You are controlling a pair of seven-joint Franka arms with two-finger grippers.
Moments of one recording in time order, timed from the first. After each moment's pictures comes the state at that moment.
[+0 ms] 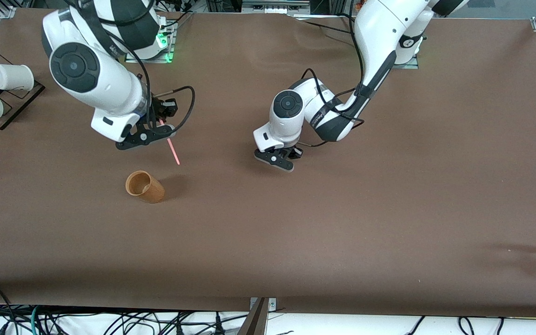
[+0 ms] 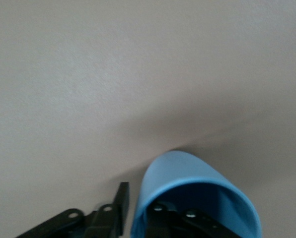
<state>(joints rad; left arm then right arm) -0.47 0.70 -0.31 -1.60 0.22 2.27 -0.49 0.19 0.25 0.26 -1.55 0.03 1.56 0.15</state>
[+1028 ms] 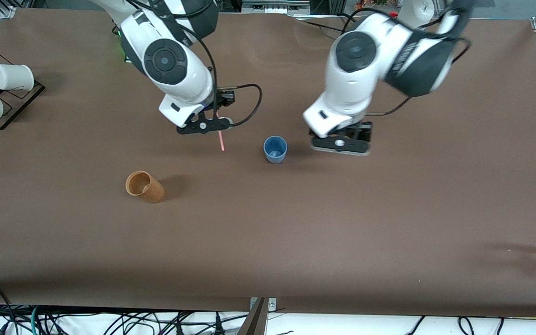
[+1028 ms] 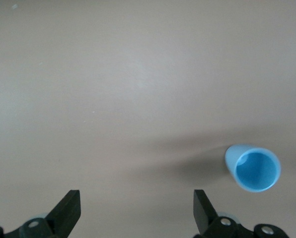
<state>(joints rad) -0.24 0.30 -0.31 -1.51 0.12 1.77 -0.50 0.41 0.36 0.26 -1.48 0.16 1.62 0.58</state>
